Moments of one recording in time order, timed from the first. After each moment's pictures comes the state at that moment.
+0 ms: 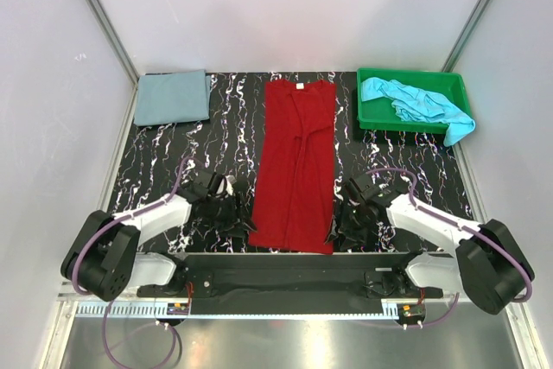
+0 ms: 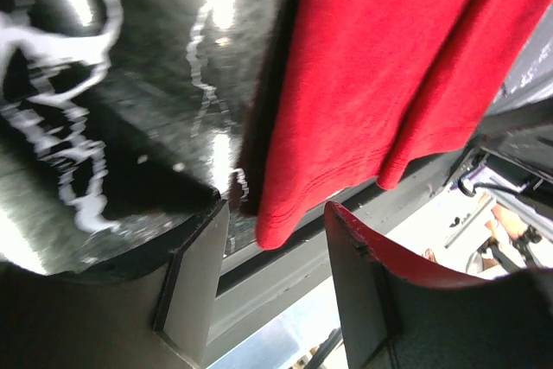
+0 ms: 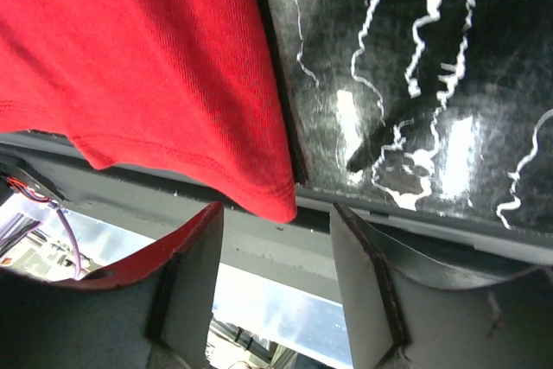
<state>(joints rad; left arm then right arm) -0.45 1.27 0.46 -0.34 0.54 -0.74 0.60 1.20 0.55 -0.64 -0.34 0.88</state>
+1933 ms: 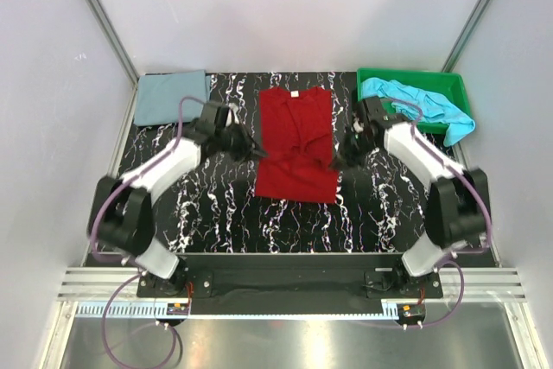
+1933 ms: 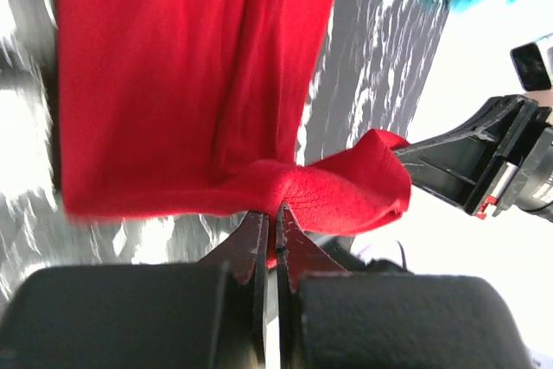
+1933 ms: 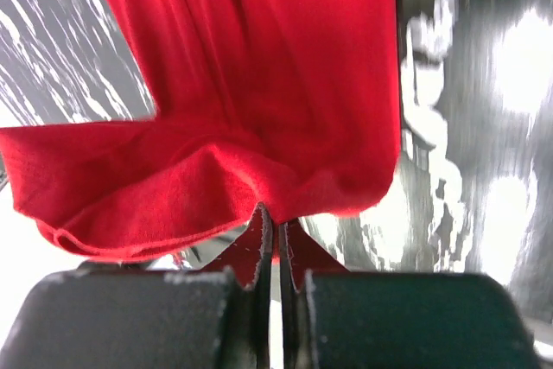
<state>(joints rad) -0.40 1.50 1.04 -0.34 0.48 -0.93 0.30 1.57 1.19 -0.78 -0.37 0.70</state>
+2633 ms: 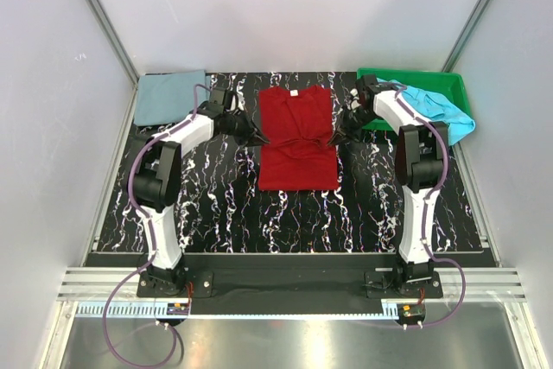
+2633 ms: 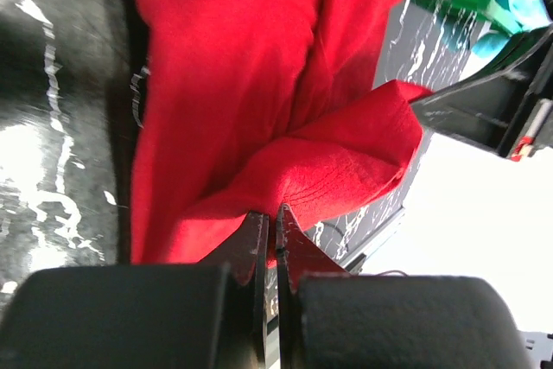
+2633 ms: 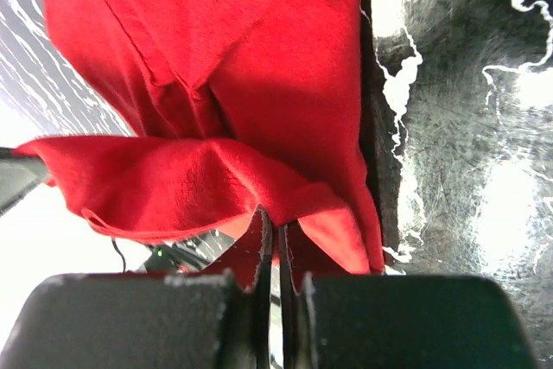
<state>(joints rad) -0.28 1.97 1.39 -0.34 0.59 -0.82 0.16 2.20 1.79 -0.90 -0.52 0.49</state>
